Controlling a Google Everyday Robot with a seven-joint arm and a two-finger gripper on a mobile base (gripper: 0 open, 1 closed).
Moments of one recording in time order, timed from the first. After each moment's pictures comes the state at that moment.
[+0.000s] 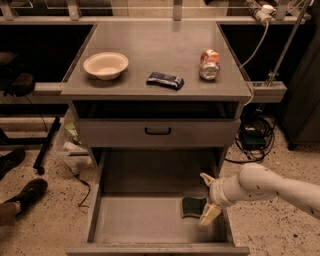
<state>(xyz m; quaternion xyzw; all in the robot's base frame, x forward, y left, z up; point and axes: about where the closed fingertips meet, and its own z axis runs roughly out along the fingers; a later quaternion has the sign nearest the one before) 0.520 -0.168 0.453 -0.63 0.72 0.14 0.27</state>
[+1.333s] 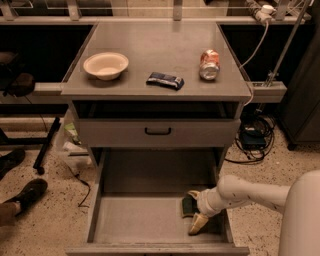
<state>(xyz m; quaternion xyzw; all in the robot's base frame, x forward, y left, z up) 0.524 -0.141 0.334 -0.66 0.70 0.15 0.23</state>
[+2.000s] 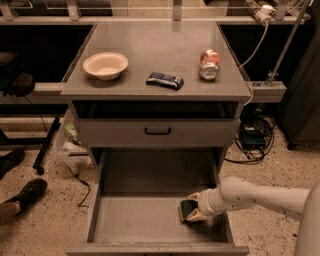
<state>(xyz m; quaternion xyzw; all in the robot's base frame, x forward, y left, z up) 0.519 -0.138 0.365 -0.66 0.70 0.13 0.25</state>
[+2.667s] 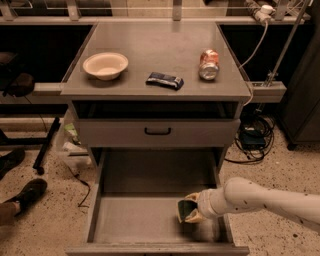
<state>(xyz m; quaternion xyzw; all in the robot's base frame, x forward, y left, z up) 0.494 -0.121 0.423 -0.67 0.68 0.13 0.28</state>
